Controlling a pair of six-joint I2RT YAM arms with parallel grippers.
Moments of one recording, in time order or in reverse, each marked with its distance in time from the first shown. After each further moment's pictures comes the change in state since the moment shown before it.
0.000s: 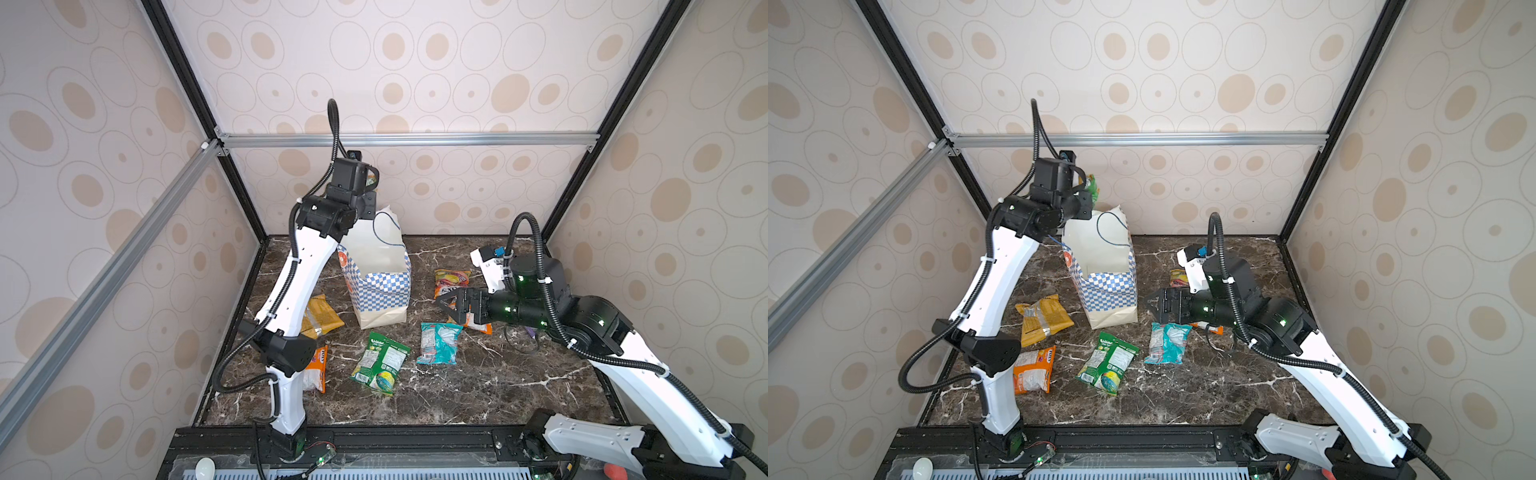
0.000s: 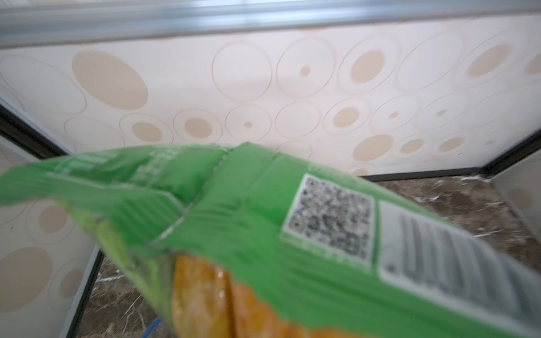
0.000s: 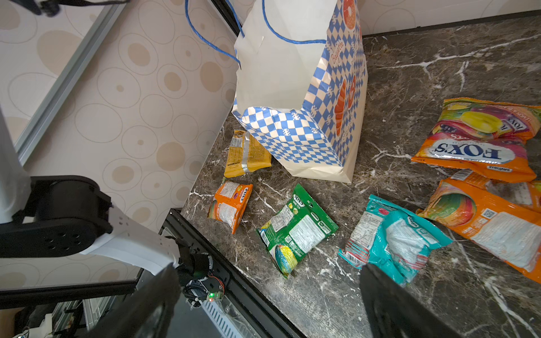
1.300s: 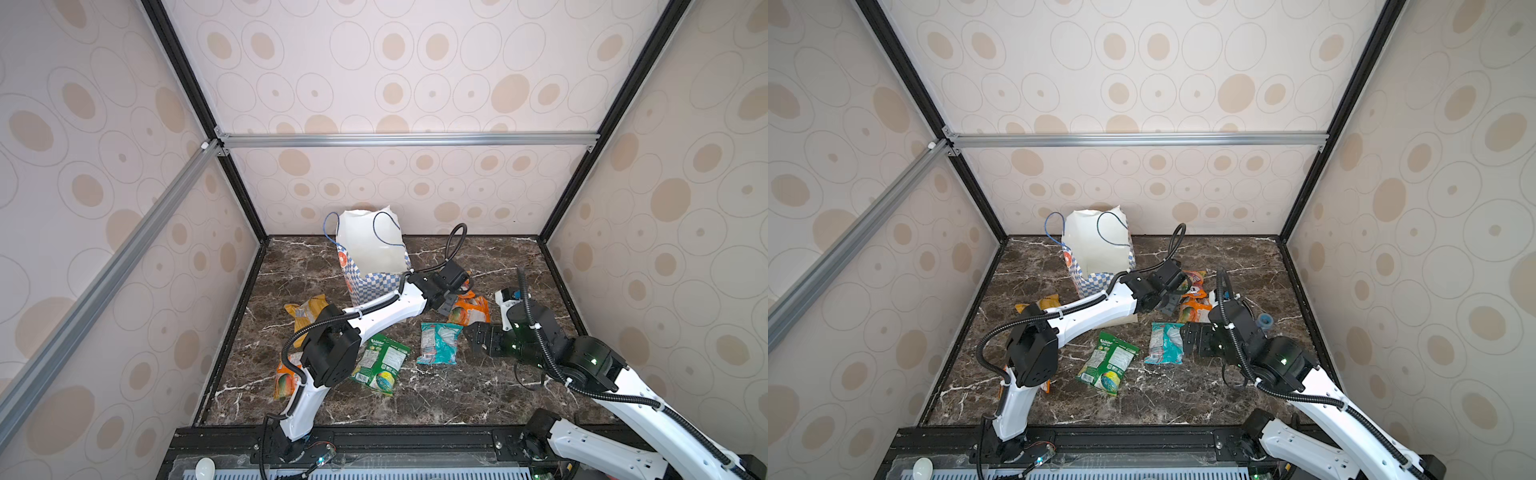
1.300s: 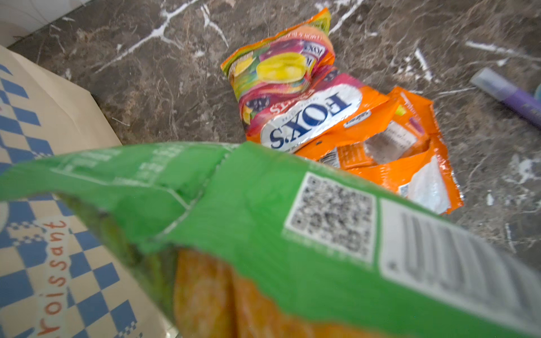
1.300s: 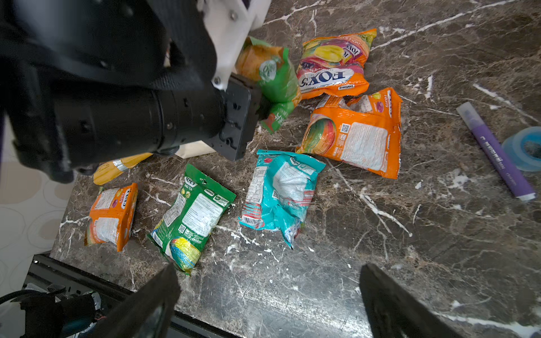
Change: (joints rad) left arm -0.440 0.203 -0.636 0.262 0.000 -0.169; right arm 0.000 -0.267 -0.444 -0.039 0.334 0.099
